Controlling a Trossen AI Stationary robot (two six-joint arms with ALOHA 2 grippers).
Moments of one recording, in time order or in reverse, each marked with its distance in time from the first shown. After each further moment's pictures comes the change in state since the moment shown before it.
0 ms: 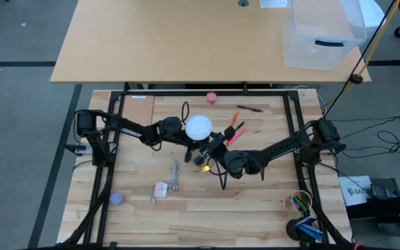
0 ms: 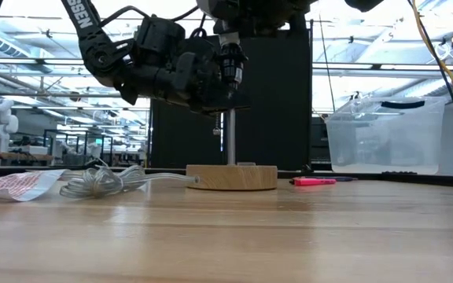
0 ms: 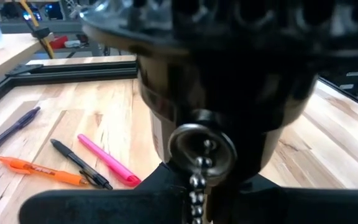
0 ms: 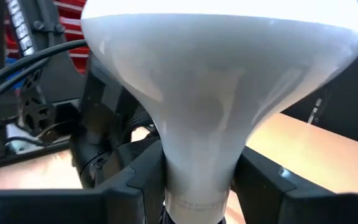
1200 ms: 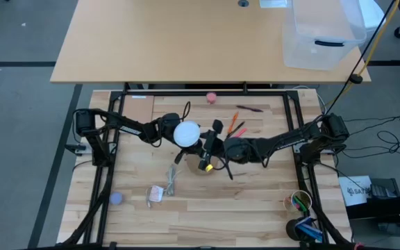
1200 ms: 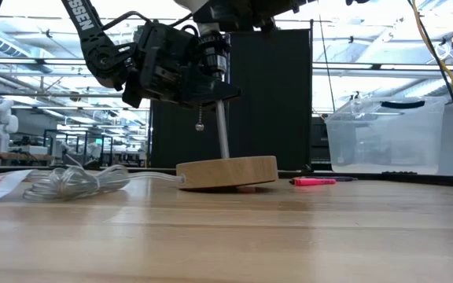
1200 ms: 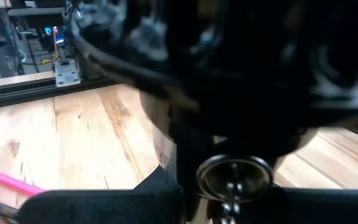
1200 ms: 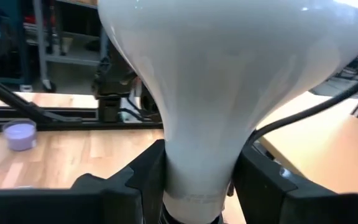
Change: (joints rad) left arm 0.023 -0.001 -0.002 -0.051 0.380 0.099; right arm -0.102 -0.108 0.002 -0.285 -0.570 0.042
